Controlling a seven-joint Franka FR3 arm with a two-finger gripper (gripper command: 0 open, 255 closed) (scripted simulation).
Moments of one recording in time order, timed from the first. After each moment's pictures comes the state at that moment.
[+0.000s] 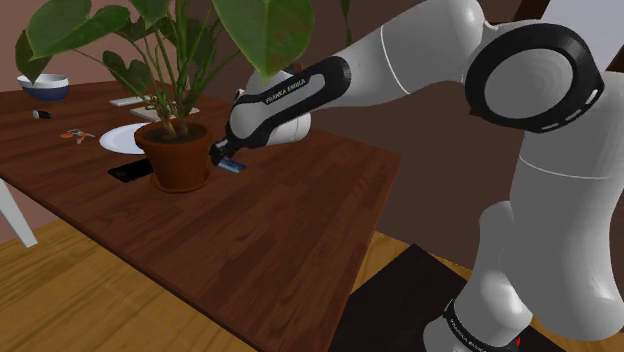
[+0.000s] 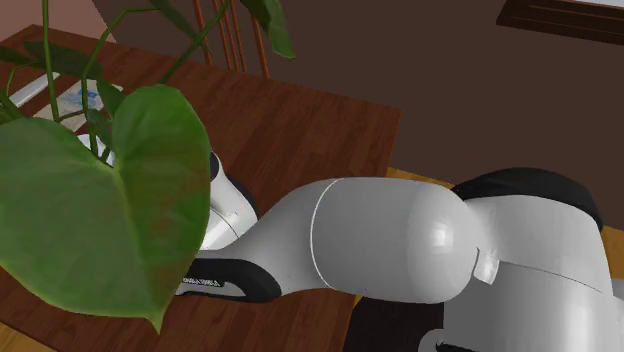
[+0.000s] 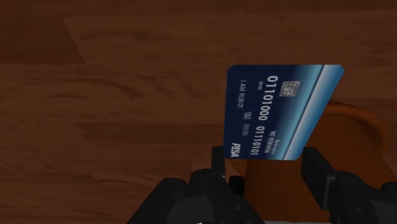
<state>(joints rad) 0.71 0.31 -0.35 -1.94 0.32 2.80 -0.28</state>
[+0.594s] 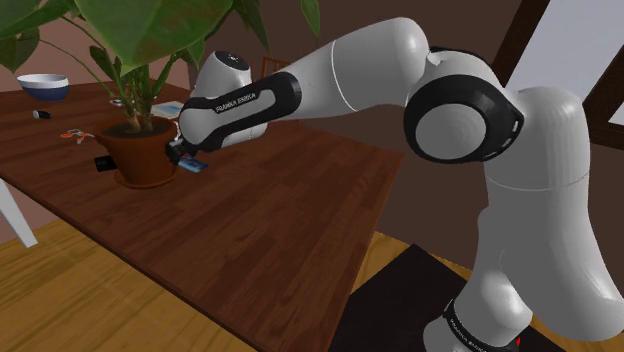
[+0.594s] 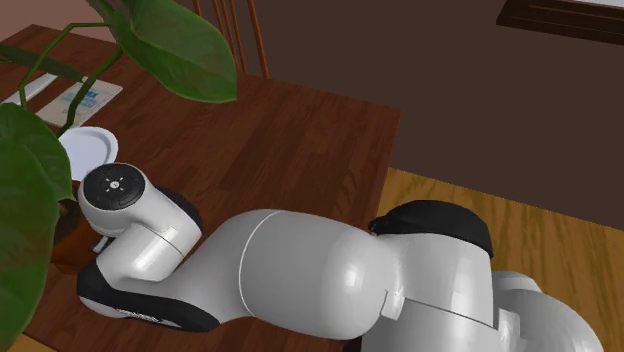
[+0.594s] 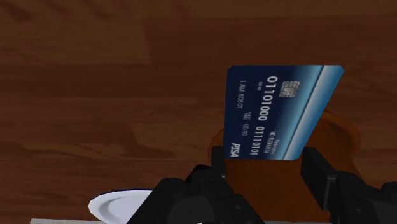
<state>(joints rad) 0.75 0.56 -0.35 -1.58 0.29 2.68 -0.14</state>
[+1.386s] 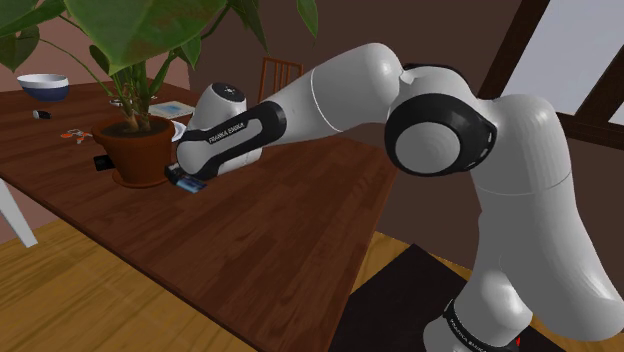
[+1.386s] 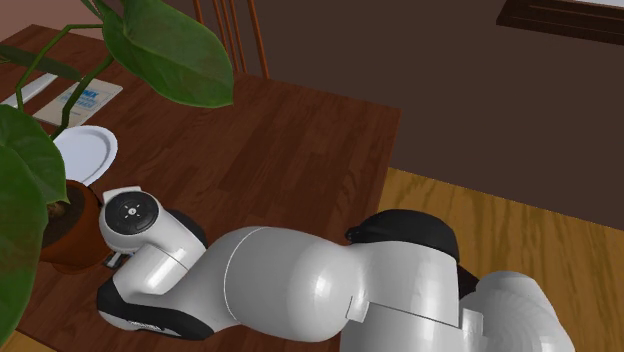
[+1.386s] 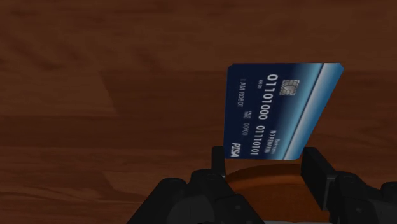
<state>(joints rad) 0.74 0.65 -0.30 -1.59 0.33 2.79 -0.16</state>
